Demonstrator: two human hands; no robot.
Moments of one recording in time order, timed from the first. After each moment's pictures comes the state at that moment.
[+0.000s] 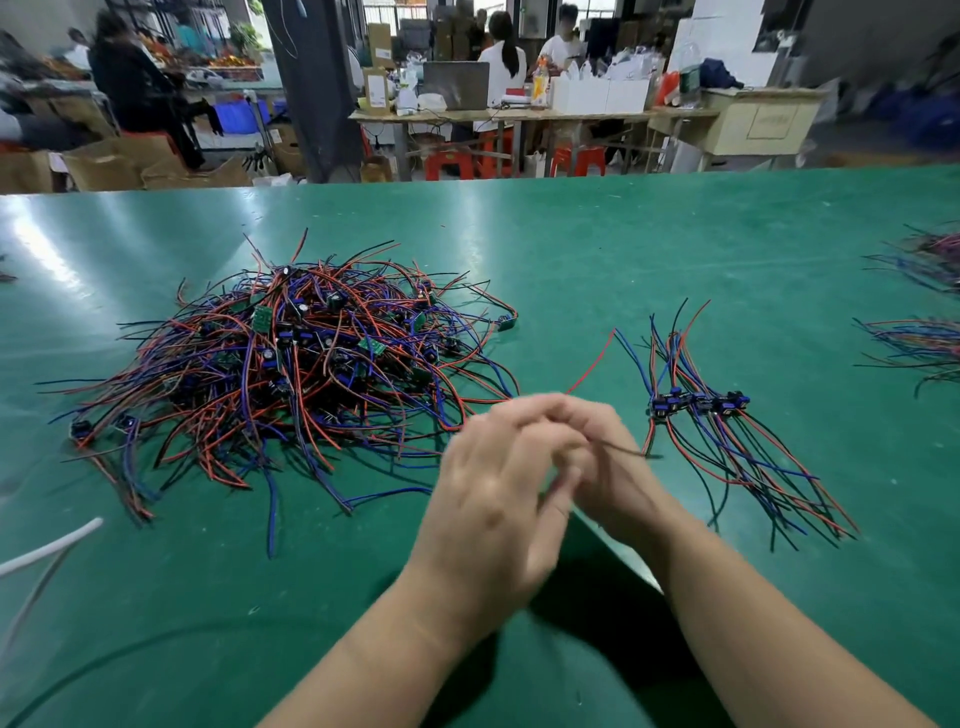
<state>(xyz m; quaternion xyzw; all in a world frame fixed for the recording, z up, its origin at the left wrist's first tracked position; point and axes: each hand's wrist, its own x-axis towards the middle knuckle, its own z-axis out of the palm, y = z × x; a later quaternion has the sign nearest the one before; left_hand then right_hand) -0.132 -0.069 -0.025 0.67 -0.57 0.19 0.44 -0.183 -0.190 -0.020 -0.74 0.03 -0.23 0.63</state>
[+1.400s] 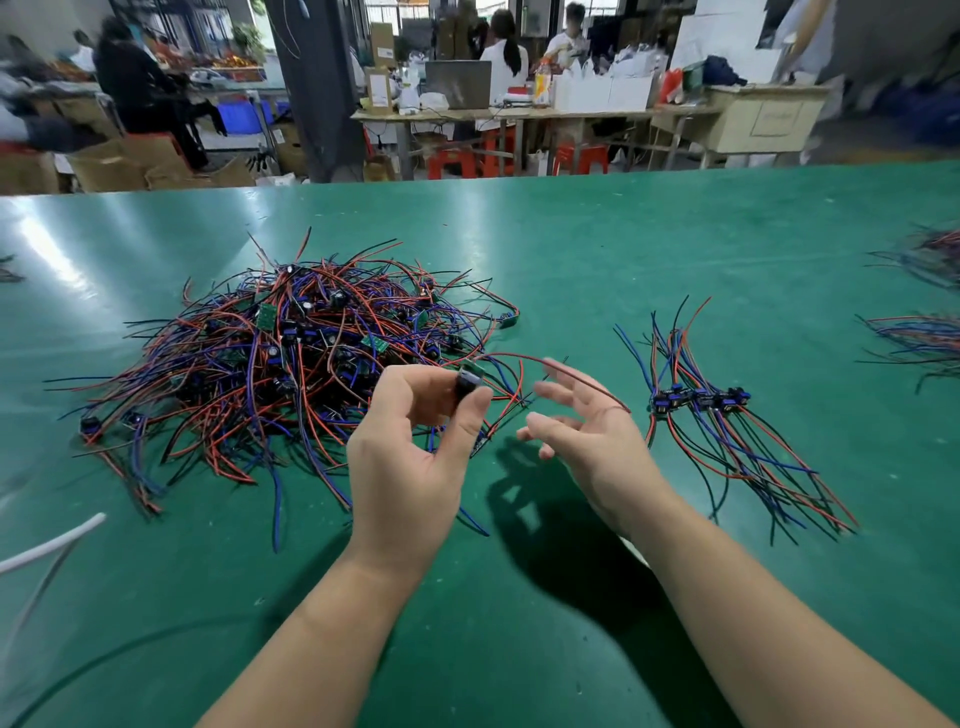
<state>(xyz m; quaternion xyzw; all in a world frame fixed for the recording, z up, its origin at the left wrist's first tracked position) -0.098 -0.058 -0.019 0.65 -0.37 0.17 0.65 -0.173 -0.195 -0.029 -0.64 0.20 -0.26 0.70</state>
